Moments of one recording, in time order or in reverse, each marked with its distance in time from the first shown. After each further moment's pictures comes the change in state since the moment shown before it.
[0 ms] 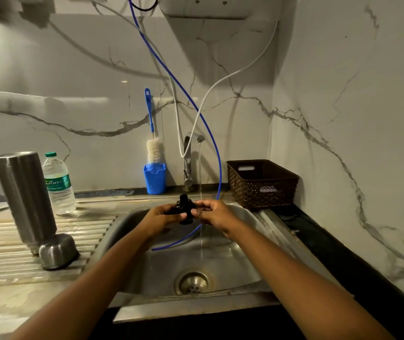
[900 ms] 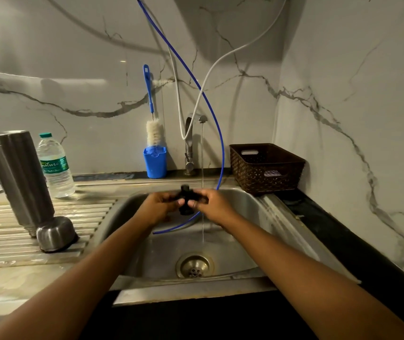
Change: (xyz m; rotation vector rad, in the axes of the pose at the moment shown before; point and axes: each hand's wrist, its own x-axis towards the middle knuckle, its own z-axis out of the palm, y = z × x) left_hand -0.006 -0.008 0.000 0.151 0.066 0.045; right_hand -0.008 0.007 0.019 -0.215 0.077 -0.105
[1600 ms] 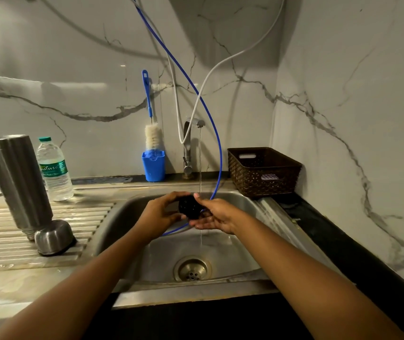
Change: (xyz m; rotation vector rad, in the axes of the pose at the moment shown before) left_hand -0.008 -0.002 0.002 0.378 0.028 0.366; right_hand 0.002 0.002 -0.016 0.473 -0.177 0.457
